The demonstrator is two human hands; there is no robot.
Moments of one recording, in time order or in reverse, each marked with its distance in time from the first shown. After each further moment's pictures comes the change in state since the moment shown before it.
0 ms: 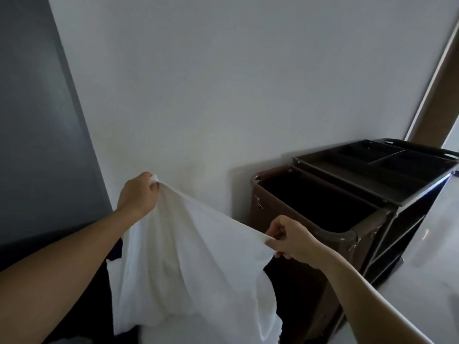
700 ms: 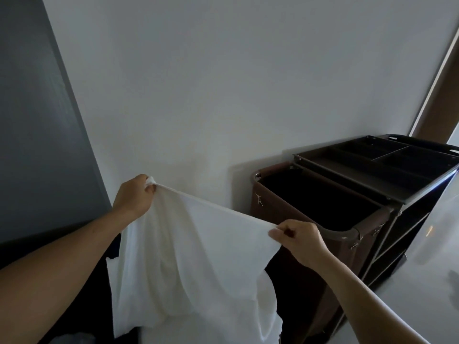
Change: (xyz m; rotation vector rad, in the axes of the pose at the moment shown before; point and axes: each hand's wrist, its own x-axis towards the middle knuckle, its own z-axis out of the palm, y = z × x) left_hand 0.001 -0.009 0.001 -0.005 -0.063 -0.039; right_hand -0.011 0.009 -0.002 -0.022 0.231 -0.168
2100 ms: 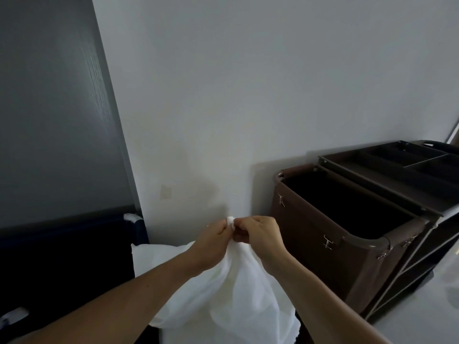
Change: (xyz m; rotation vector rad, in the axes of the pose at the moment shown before) left_hand -0.132 0.077 0.026 -0.638 -0.519 0.011; right_hand 0.010 -0.101 0.100 0.613 -0.099 0.327
